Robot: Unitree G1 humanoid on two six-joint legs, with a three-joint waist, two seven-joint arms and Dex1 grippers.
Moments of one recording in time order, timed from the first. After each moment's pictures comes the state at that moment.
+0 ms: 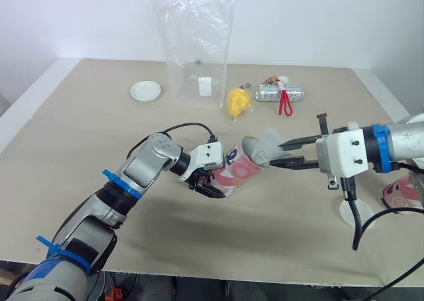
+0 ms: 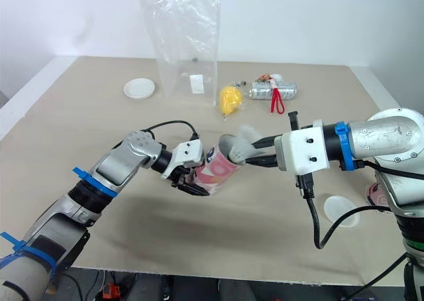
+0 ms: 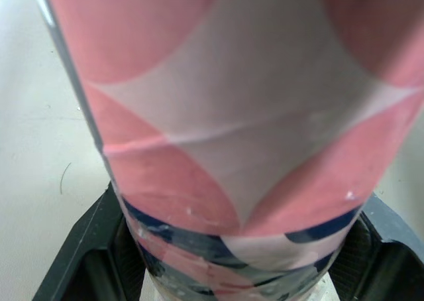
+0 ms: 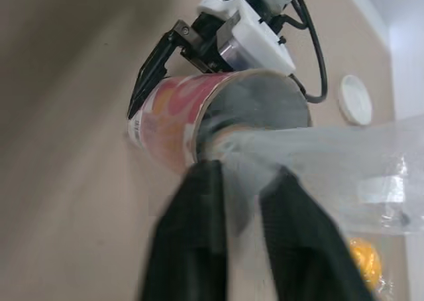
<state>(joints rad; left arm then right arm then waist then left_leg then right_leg) -0.84 0.41 -0.49 0.19 -0.09 0.48 -1.28 -0.55 -1.09 -0.01 -0.33 0.34 0.02 1.32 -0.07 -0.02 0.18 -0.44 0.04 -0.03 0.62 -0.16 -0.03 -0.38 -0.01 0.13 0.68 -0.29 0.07</state>
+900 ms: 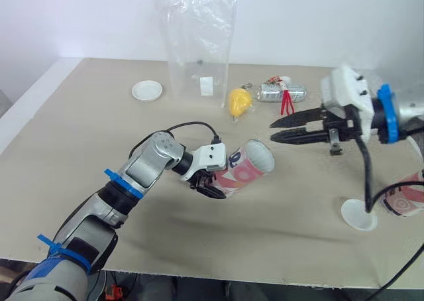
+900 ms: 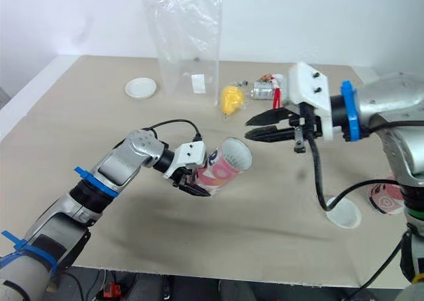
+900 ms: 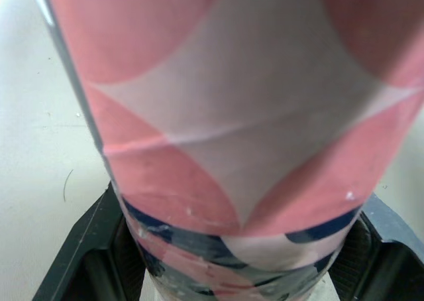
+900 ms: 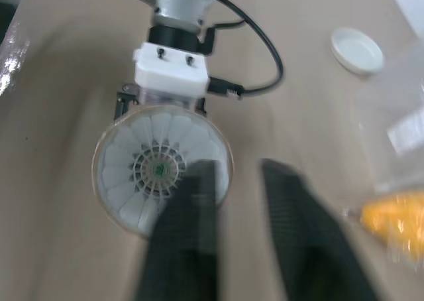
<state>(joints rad) -0.85 0.40 -0.51 0.18 -0.05 0.46 -1.30 -0.84 -1.10 0.11 -0.25 0.51 0.58 1.31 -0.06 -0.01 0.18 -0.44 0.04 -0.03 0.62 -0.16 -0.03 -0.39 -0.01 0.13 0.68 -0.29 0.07</state>
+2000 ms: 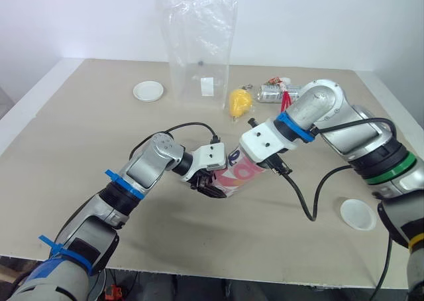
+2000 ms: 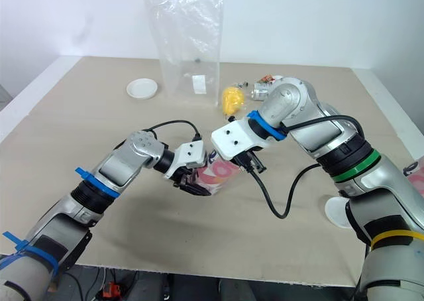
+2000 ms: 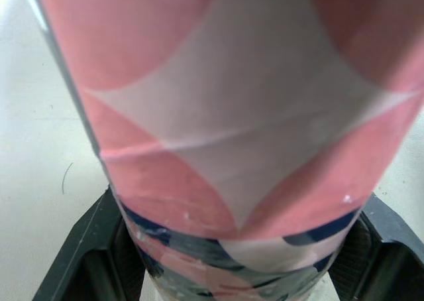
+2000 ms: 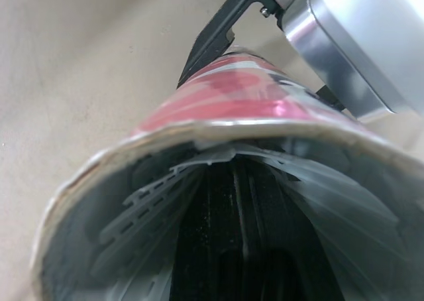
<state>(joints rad) -0.84 0.40 -0.50 0.18 -0.05 0.49 -1.28 -1.15 -0.85 0.67 0.08 0.11 0.06 1.57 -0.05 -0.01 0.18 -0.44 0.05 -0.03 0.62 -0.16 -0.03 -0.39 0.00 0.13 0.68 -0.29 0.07</state>
